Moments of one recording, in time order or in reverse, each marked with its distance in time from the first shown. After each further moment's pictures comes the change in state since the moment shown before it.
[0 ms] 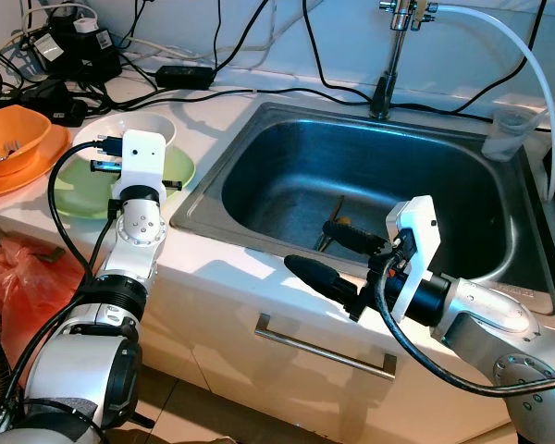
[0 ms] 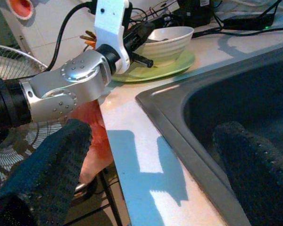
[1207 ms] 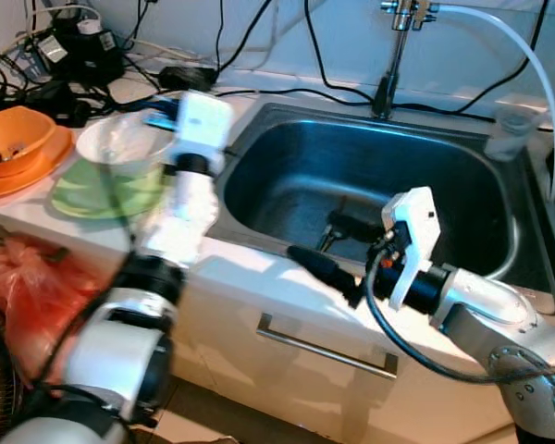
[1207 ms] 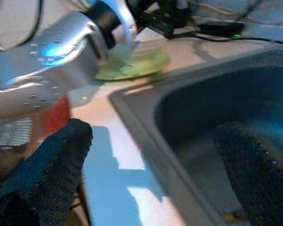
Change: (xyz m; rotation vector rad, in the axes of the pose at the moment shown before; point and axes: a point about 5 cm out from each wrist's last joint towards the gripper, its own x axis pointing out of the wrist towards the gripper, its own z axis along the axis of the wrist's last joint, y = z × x) left arm -0.007 -0.068 0.075 -0.089 -0.303 -0.206; right arm 0.004 -0.012 0.004 -0.096 0.023 -0.112
